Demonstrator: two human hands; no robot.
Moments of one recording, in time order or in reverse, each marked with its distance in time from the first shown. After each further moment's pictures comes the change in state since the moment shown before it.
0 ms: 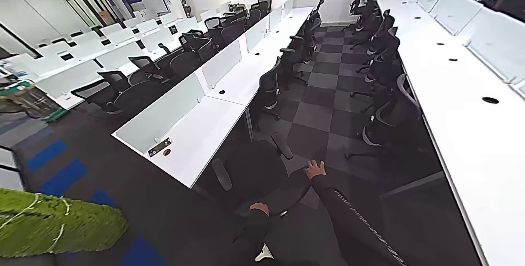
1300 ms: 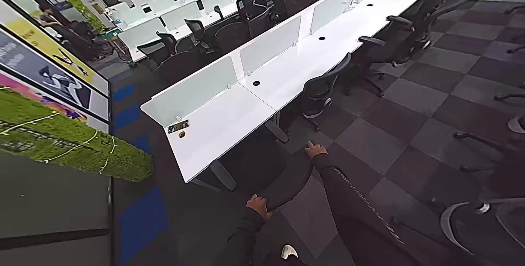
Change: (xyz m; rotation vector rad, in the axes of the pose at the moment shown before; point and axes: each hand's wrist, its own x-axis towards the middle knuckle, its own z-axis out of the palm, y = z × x) left_hand 0.180 0.026 -0.182 -0.423 0.261 -0.069; right_hand 0.387 0.010 -0.207 -0.147 -0.033 -0.379
